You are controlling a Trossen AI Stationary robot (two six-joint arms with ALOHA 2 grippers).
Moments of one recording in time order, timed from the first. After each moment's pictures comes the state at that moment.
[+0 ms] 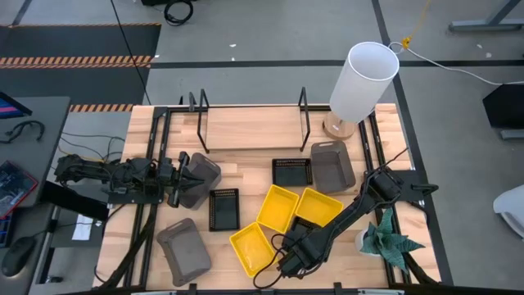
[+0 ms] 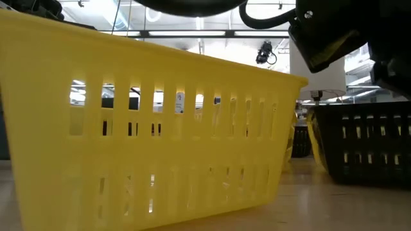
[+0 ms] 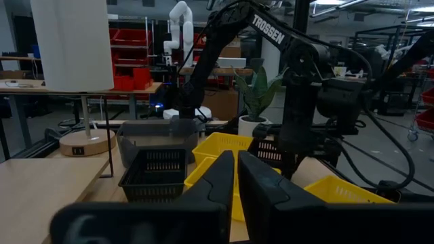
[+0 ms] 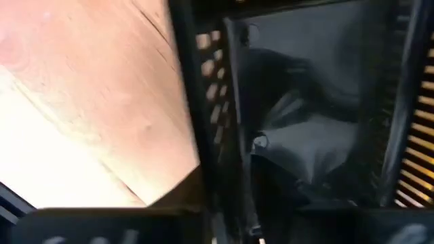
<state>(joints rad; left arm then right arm) -0.14 0.14 0.01 0.24 -0.05 -0.04 0.63 2.17 1.63 -1.05 -0.05 1.23</state>
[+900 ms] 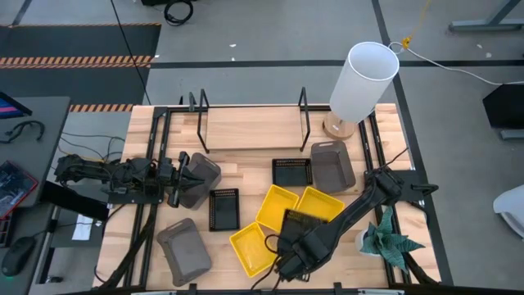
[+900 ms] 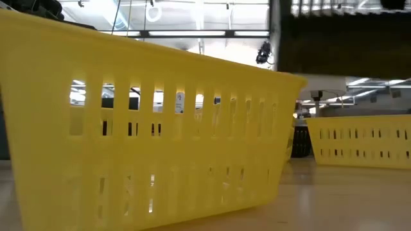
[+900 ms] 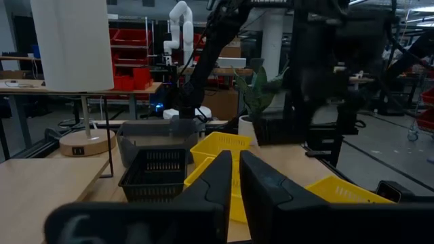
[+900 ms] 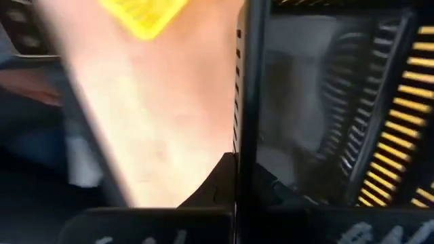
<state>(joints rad) -0.14 0.14 0.01 0.24 -0.05 -0.04 0.63 2.17 2.07 -1.48 0.10 0.90</state>
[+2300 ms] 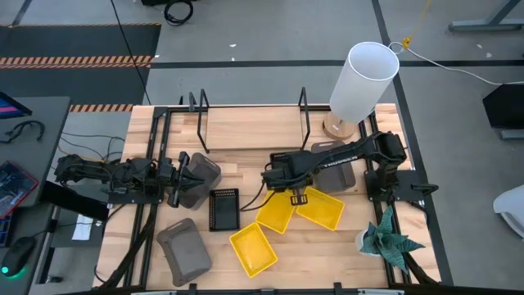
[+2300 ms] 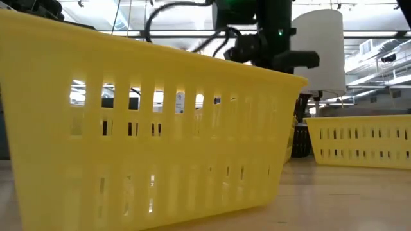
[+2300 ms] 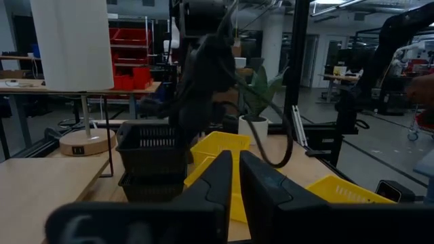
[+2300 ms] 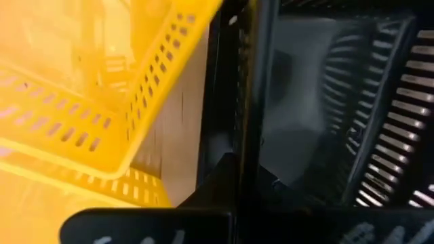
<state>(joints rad) -0.14 0.14 0.01 0.24 -0.05 -0.04 0.10 1.91 1.49 -1.17 0.21 0.03</state>
